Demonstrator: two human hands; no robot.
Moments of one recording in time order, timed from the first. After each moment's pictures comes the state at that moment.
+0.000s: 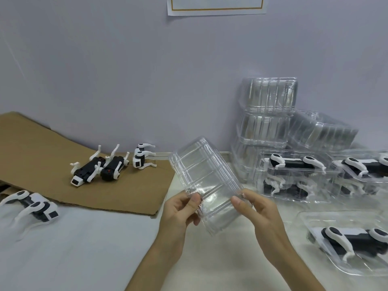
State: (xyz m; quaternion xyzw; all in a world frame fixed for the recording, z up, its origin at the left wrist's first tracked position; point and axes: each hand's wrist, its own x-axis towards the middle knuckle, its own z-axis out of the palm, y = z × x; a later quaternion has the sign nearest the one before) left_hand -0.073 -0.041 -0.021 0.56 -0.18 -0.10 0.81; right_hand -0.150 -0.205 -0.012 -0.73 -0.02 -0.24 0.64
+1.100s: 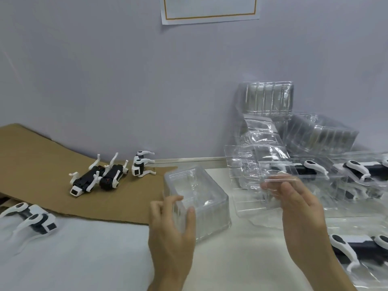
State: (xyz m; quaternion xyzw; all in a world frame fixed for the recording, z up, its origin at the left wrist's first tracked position) left_hand -0.086 -0.044 -0.036 0.81 -0.14 0.27 0.51; right_hand -0.160 -0.245 0.004 -0.60 -0.01 -0.40 0.69
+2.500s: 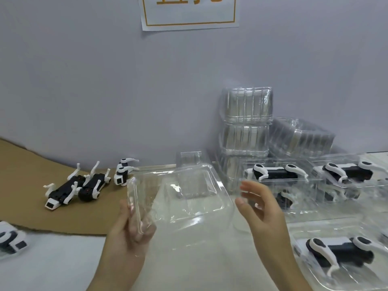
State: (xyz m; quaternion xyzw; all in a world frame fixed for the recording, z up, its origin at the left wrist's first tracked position) left_hand -0.058 -0.013 -0.001 0.36 -0.05 -0.12 0.92; right_hand -0.155 -0.230 -0.003 -0.70 0.08 -0.37 0.61
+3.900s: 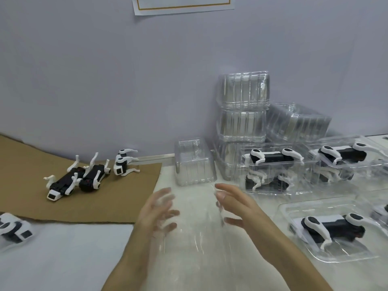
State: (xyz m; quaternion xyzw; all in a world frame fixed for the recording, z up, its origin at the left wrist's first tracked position) left_hand -0.061 -0.026 -0.031 0.58 -0.09 -0.16 0.80; right_hand -0.160 -0.223 -0.001 -0.71 0.10 -0.07 0.70
